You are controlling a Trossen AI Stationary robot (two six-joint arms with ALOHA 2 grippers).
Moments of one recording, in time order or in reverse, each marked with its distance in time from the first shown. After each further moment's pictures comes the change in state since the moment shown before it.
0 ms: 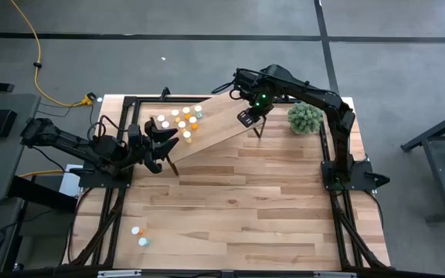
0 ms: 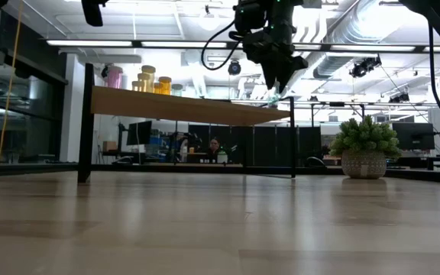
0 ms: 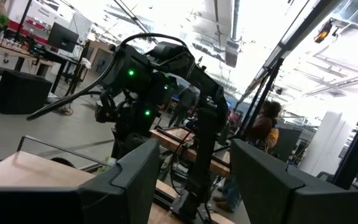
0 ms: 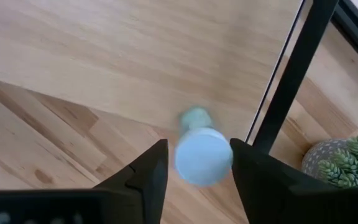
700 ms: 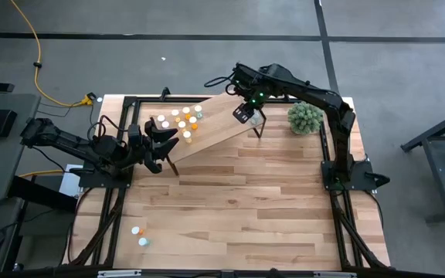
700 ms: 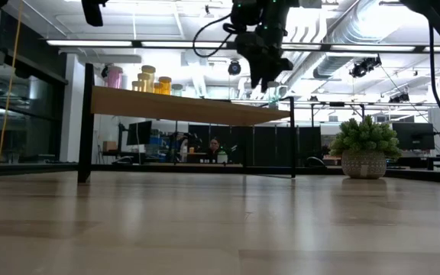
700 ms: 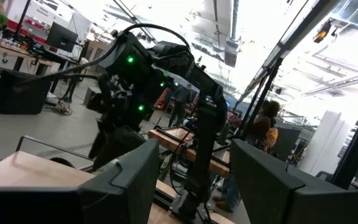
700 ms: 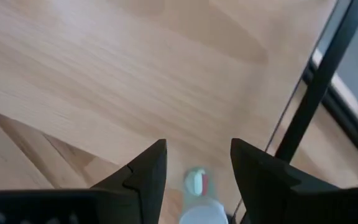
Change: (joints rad) left arm 0.000 0.000 0.000 0.000 0.003 0.000; right arm -0.004 -0.004 0.001 0.171 0.047 -0.135
